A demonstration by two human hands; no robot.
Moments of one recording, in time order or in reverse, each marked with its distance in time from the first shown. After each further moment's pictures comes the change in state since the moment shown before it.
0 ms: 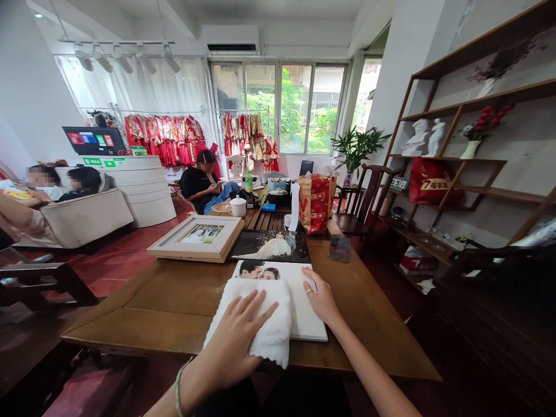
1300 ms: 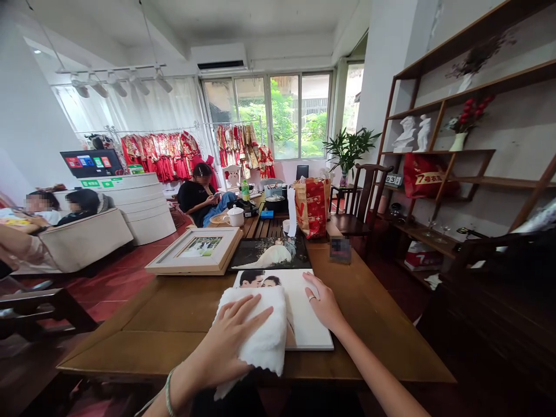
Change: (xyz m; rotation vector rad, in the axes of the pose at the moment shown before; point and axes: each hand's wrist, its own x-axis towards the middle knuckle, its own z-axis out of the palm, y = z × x) left_hand 0.010 -0.016 -0.025 -0.027 -0.111 0.029; right_hand 0.005 0.003 -0.010 -0.039 -0.021 0.021
